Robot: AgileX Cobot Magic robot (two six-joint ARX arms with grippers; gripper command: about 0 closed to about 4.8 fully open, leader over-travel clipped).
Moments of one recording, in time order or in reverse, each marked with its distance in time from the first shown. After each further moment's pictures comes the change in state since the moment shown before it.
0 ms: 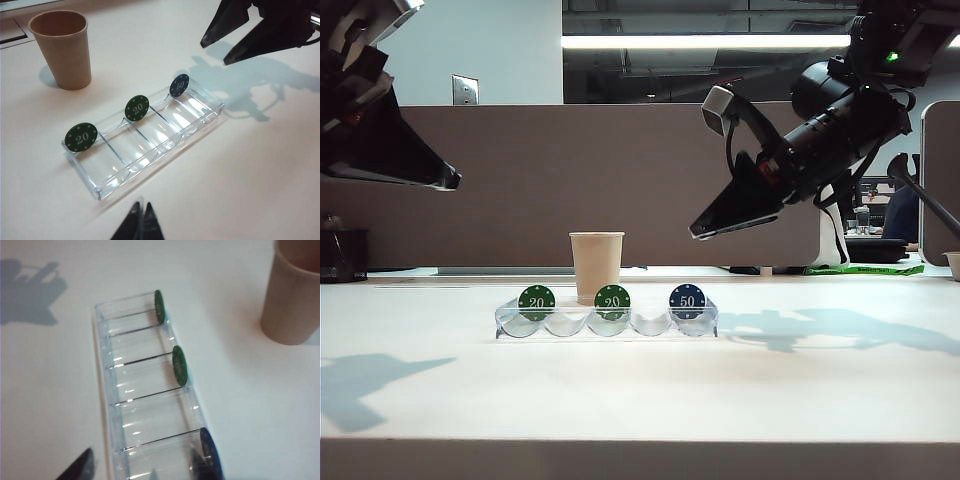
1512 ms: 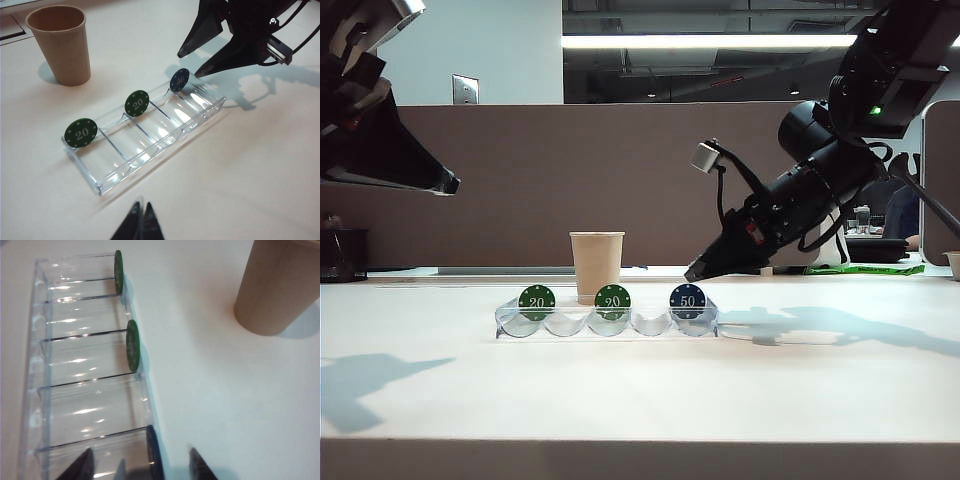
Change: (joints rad) left arm 0.000 0.001 0.000 -0.015 0.000 0.013; right arm 0.007 0.119 0.000 0.197 0.077 -0.056
